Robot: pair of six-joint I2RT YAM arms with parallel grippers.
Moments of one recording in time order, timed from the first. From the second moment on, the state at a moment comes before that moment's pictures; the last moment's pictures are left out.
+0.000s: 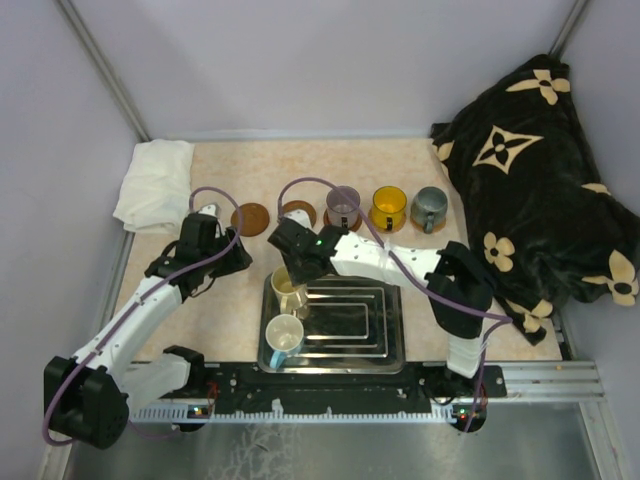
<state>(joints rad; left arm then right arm) -0.33 1.03 0.70 -0.45 -0.05 -0.51 1.06 1.82 1.45 -0.69 0.27 0.58</state>
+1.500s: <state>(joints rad) -0.33 1.04 0.68 -0.42 -0.07 -0.53 0.88 2.19 2.30 -1.03 0.42 0.39</state>
